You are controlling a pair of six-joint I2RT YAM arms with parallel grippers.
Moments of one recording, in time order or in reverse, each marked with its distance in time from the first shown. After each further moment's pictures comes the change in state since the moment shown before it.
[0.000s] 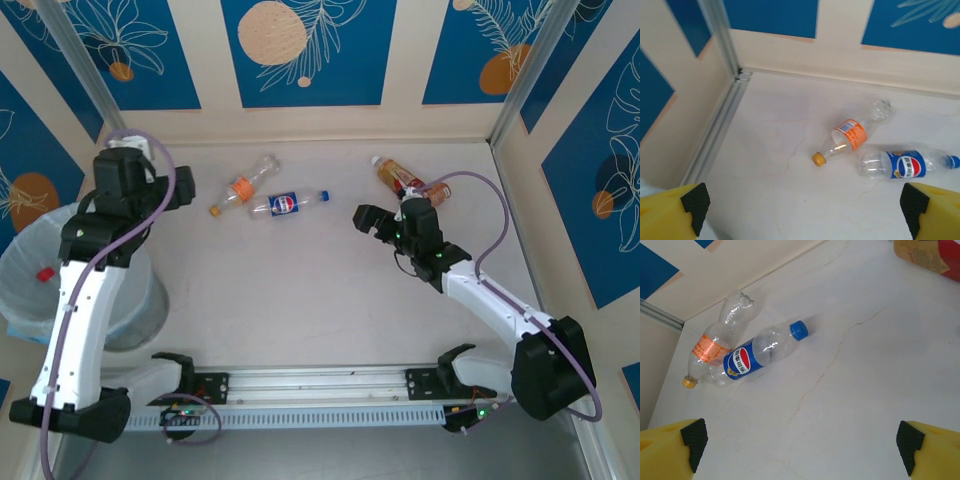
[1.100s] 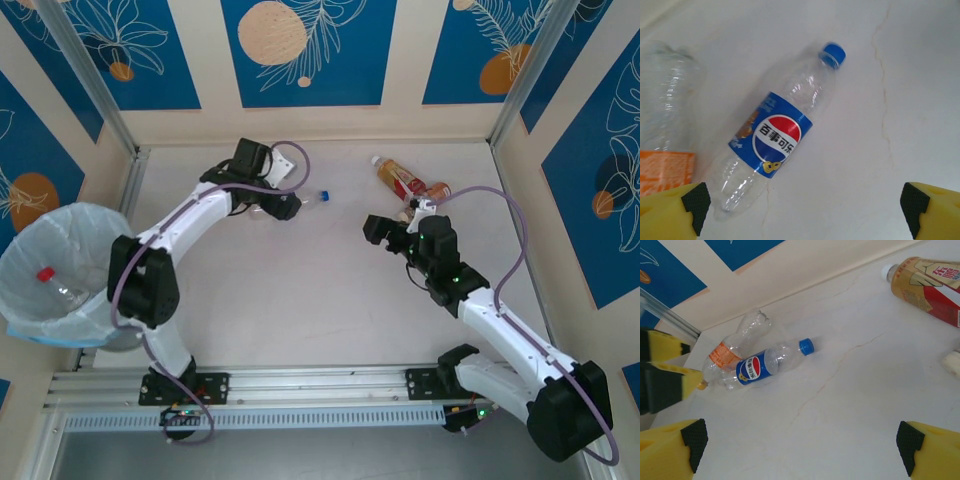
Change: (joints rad) left arm -0.224 0.695 0.024 0.309 0.422 0.488; right arm -0.002 -0.232 -0.128 0.024 0.022 -0.094
